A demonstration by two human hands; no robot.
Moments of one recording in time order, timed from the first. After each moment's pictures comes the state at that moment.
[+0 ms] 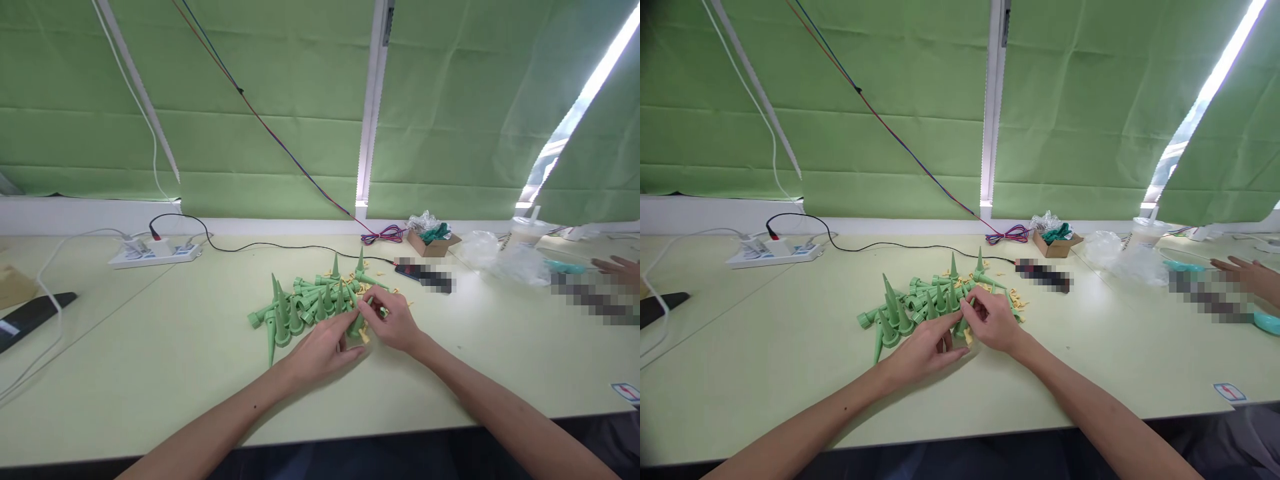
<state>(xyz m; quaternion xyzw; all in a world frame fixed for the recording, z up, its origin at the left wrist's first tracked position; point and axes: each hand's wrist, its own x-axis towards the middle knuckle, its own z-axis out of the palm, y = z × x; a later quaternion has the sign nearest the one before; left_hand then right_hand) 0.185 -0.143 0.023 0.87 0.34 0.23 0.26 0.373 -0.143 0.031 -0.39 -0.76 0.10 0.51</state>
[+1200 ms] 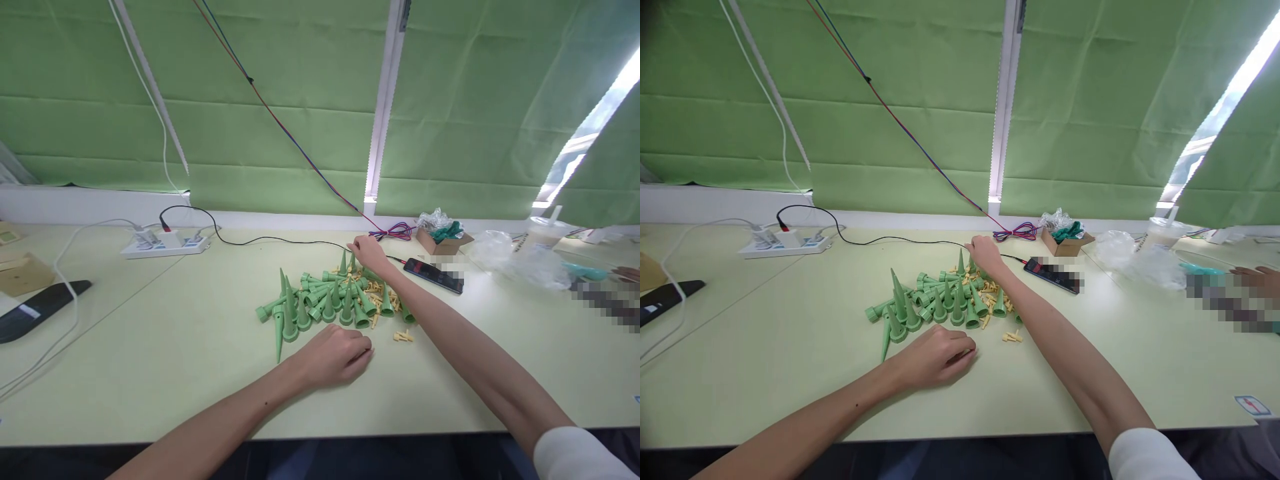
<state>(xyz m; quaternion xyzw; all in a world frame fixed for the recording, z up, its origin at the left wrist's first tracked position) 0.186 -0.147 0.022 0.96 0.22 0.16 0.08 0.363 0.026 0.048 -0.63 -0.73 -0.01 0.26</state>
